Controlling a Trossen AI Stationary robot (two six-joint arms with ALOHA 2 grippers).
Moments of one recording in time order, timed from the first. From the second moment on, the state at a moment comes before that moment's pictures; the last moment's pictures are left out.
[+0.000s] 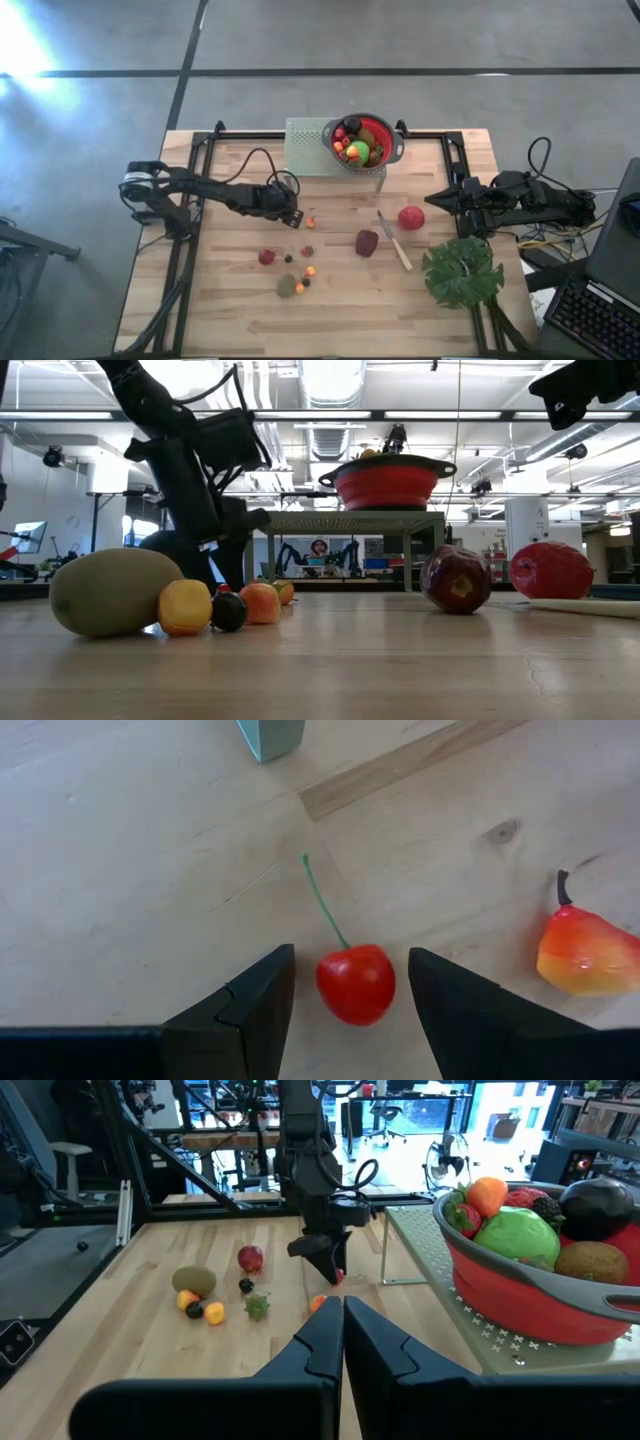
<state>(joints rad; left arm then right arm) 0.11 1.59 0.77 -0.29 -0.23 -0.97 0.05 0.18 0.52 -0.52 0.10 0.07</state>
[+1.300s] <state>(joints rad) 0.10 1.52 0.76 -0.29 -0.08 -0.91 0.05 0.18 0.52 -0.52 0.10 0.07</state>
